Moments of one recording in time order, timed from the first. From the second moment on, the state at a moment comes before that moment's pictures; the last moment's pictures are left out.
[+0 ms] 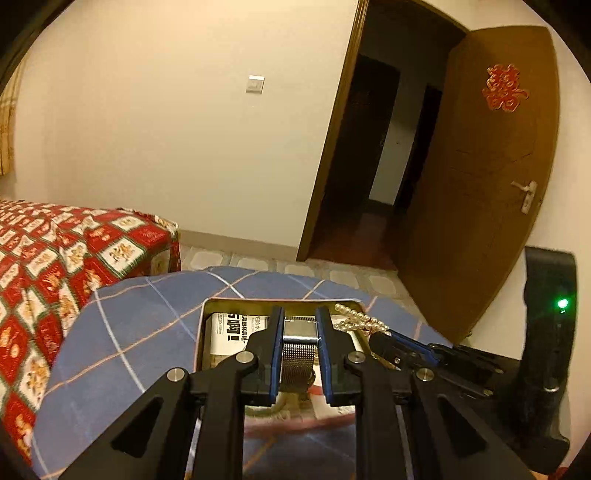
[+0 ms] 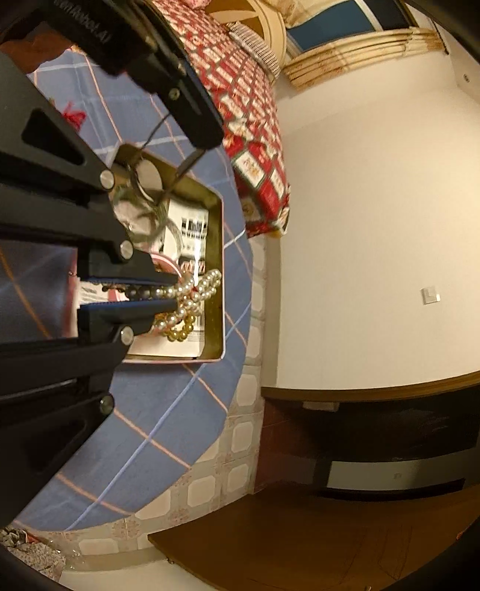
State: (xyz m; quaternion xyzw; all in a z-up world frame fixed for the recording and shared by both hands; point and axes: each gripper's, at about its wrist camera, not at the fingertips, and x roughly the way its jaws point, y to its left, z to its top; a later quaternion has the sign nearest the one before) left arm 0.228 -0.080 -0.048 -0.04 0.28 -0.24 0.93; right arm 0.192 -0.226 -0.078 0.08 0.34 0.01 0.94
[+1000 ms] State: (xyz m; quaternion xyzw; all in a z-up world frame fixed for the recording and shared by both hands) left arm 0.206 -0.056 -0.041 -0.03 0.32 -0.14 0.94; right arm 0.157 -0.217 -0.055 0.06 0.33 0.00 0.94
